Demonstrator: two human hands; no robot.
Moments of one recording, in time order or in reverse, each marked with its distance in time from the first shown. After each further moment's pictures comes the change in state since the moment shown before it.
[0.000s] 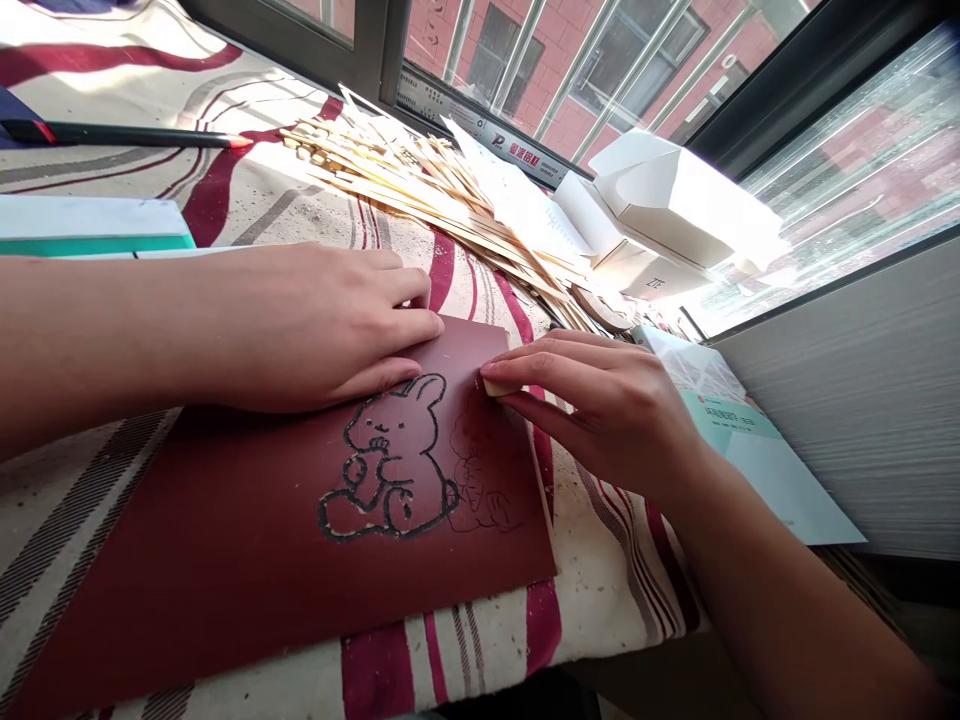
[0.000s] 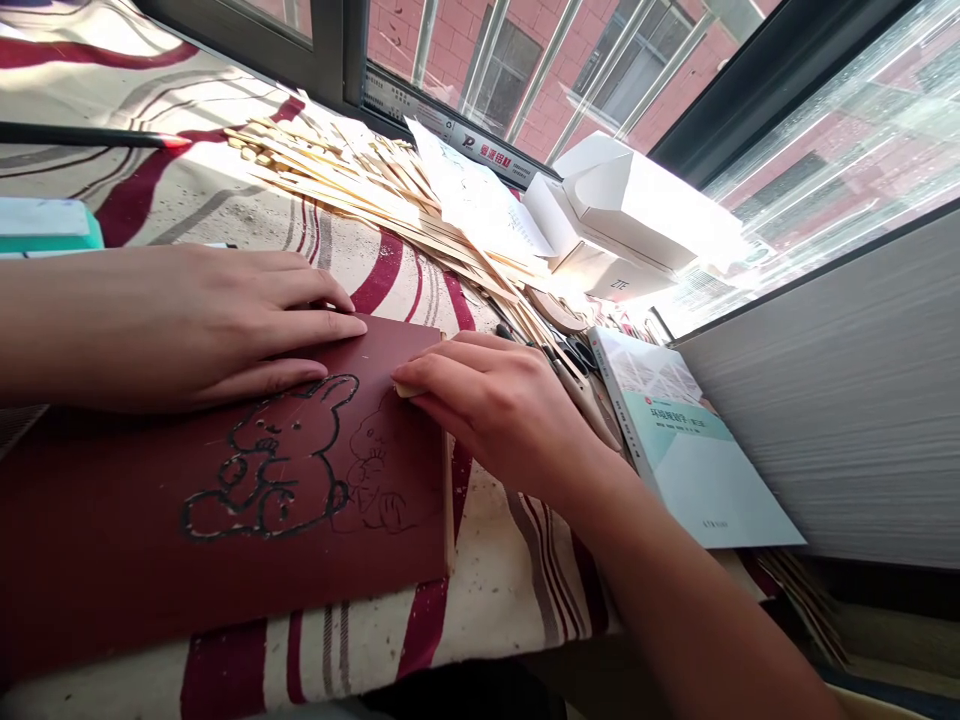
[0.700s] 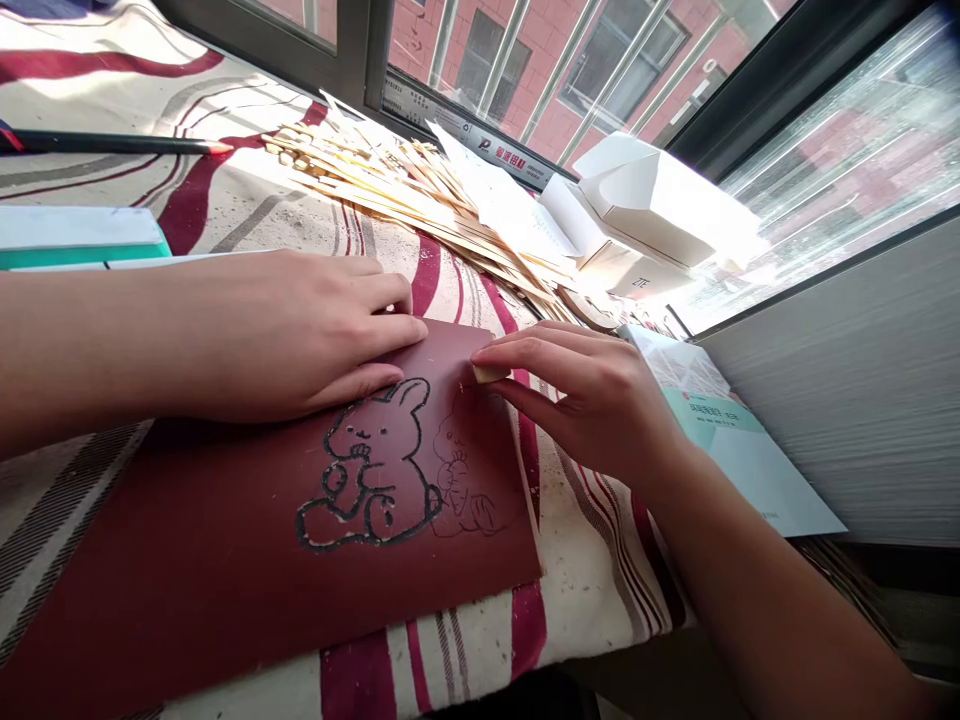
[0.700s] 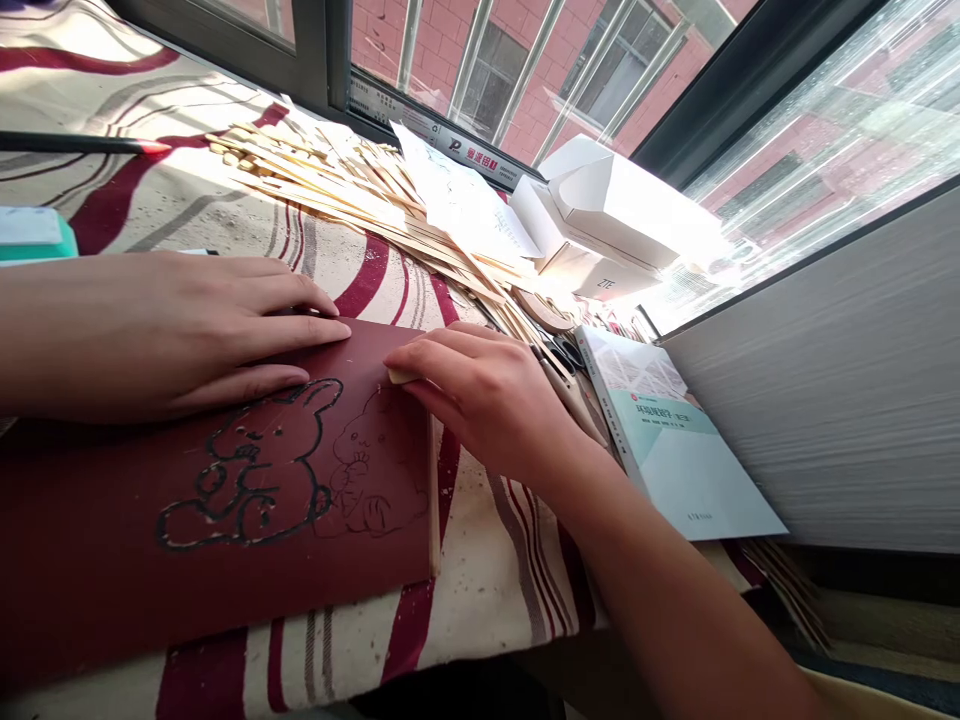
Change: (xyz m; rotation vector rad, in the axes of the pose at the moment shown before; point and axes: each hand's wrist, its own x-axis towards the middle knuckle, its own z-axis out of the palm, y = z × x) left_hand -0.002 0.002 -0.001 0.033 0.029 0.038; right_hand -0.001 0.008 0.003 0.021 0.057 0.031
